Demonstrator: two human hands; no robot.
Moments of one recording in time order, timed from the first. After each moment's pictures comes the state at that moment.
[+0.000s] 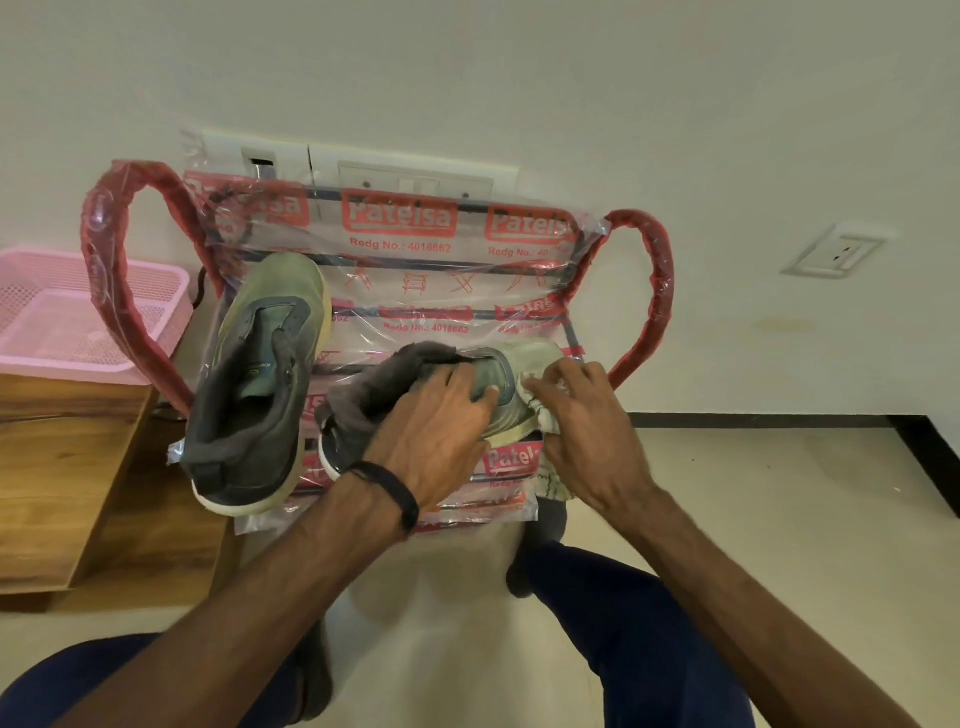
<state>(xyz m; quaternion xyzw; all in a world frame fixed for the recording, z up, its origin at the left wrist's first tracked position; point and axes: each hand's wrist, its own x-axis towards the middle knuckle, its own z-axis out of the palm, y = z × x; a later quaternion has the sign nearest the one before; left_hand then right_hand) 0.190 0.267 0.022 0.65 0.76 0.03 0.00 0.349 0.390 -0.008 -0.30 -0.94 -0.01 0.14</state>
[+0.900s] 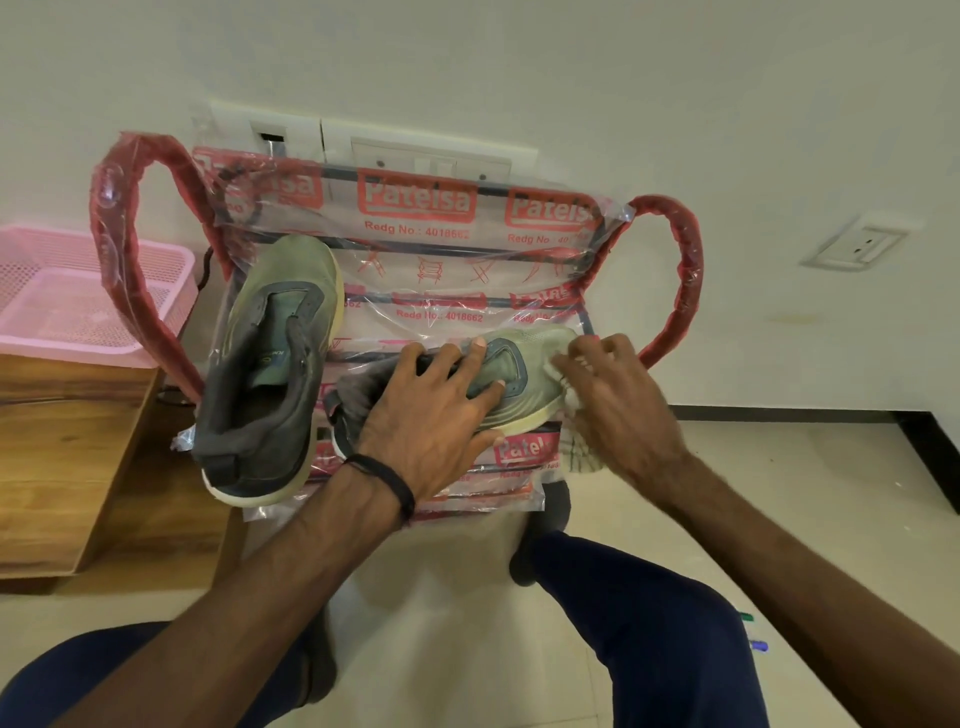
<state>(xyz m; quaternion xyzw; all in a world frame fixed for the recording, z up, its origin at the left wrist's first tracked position) 0.172 0.264 0.004 0.67 0.74 -0.06 -0.05 0.348 0.410 0.004 -0.25 -0.96 -0.12 0.11</state>
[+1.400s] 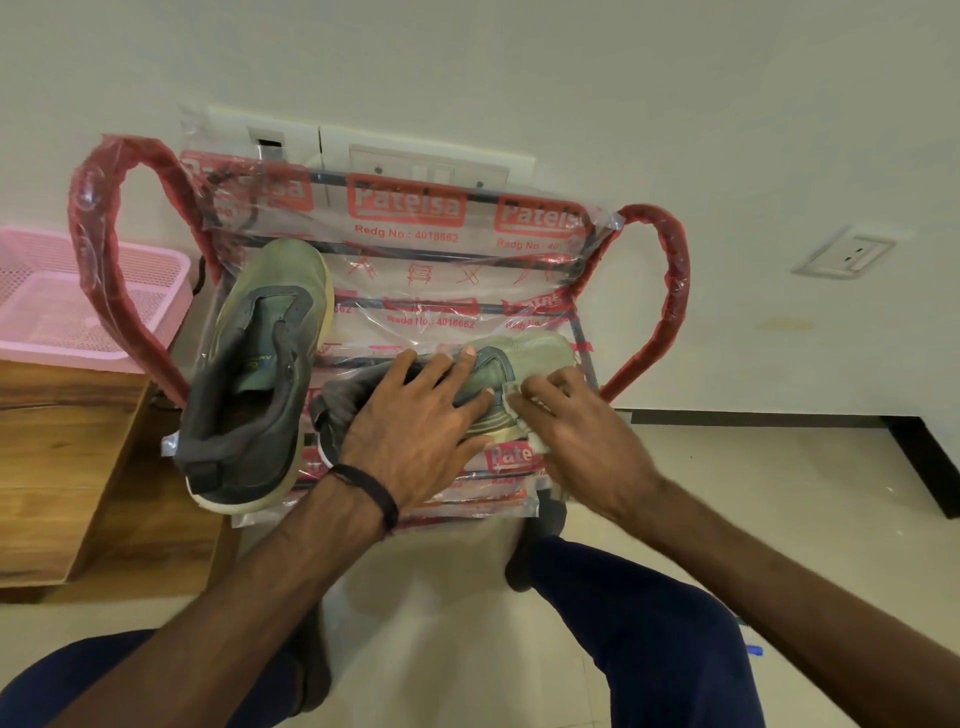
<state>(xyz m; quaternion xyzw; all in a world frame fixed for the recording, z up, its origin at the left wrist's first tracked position) 0.166 0.256 0.002 0.67 0.74 -0.06 -0.06 0.345 0.385 -0.012 -0.14 -0.98 -0.10 0.08</state>
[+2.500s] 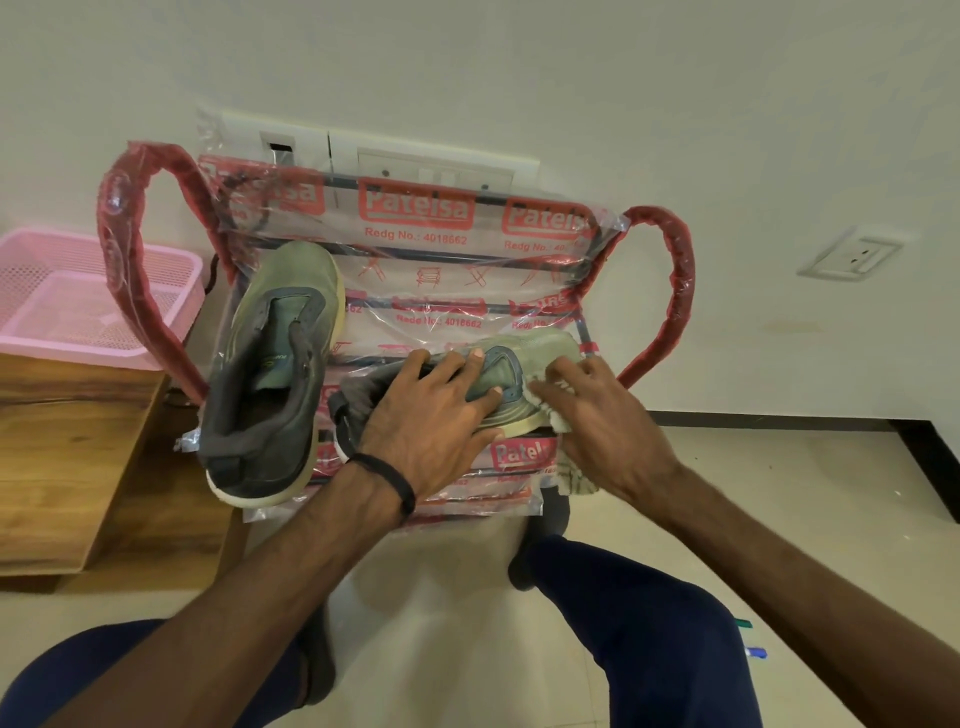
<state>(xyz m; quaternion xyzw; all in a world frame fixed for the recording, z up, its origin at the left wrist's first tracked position) 0.168 0.264 0.002 0.67 0.73 -0.05 -0.06 0.347 0.400 0.004 -0.21 -0.98 -0.06 0.05</state>
